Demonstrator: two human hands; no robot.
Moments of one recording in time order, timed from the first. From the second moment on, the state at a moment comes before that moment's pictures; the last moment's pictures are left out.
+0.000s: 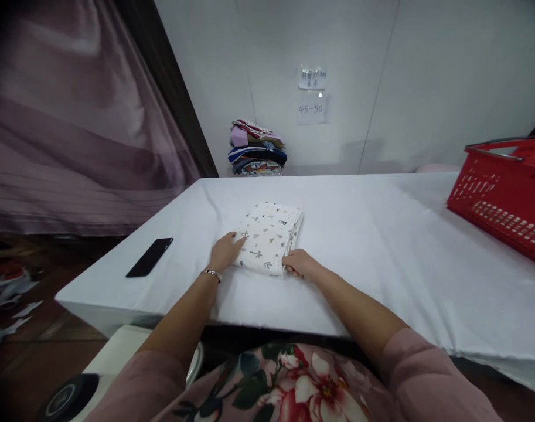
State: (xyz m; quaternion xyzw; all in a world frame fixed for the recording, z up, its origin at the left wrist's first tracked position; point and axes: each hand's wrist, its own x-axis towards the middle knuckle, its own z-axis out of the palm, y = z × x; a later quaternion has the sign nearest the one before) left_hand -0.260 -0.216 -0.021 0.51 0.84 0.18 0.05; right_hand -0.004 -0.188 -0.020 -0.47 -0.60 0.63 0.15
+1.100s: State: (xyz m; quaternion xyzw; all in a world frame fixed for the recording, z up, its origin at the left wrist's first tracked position) left_hand -0.158 -0.212 0.000 0.63 0.72 0.25 0.18; right_hand -0.014 -0.150 -0.009 -0.52 -0.51 0.68 0.08
